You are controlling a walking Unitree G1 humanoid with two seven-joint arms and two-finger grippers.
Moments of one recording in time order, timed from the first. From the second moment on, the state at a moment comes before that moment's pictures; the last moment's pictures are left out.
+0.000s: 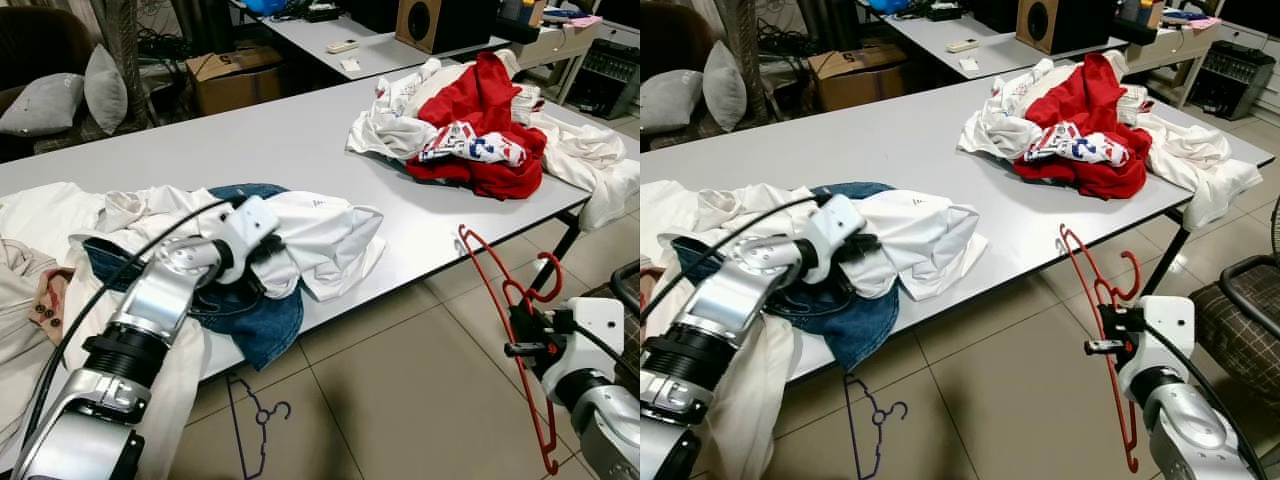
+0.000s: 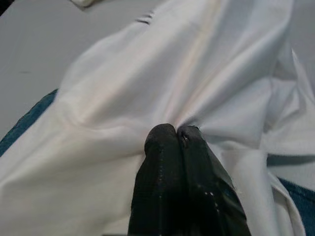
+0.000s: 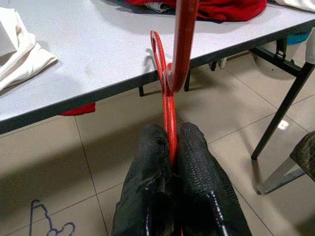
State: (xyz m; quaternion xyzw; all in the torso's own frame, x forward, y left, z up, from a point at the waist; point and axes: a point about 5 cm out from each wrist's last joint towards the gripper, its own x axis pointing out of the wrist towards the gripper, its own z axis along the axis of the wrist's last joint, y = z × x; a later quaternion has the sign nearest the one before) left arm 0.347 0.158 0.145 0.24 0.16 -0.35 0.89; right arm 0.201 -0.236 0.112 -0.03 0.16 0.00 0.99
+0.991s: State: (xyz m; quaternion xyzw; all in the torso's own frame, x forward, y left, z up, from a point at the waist) left arm 0.384 0.213 0.269 0.03 -0.06 -0.27 0.96; right arm 0.210 -0.227 0.109 -0.02 0.15 0.00 0.99
